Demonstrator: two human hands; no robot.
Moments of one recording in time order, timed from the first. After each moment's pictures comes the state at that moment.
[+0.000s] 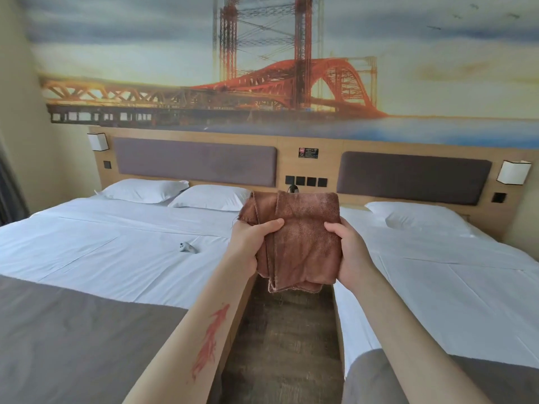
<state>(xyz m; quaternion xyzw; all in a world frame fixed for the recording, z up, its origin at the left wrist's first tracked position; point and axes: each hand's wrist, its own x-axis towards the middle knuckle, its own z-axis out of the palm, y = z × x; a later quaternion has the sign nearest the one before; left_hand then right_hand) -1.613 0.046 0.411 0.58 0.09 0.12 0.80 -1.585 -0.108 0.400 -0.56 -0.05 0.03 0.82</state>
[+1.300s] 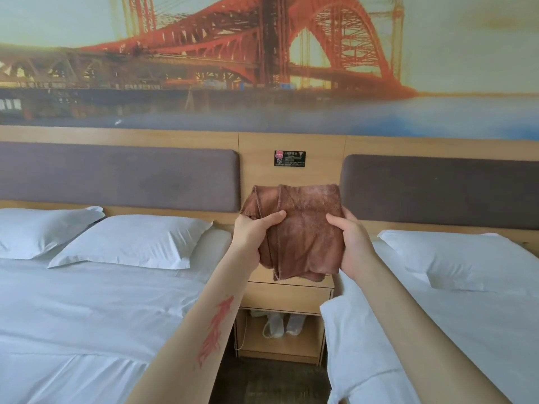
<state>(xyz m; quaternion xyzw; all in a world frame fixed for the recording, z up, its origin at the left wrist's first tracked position) -0.760 0.058 0.395 0.58 0.05 0.10 0.81 -0.751 -0.099 0.391 -0.53 -0.03 -0.01 0.85</state>
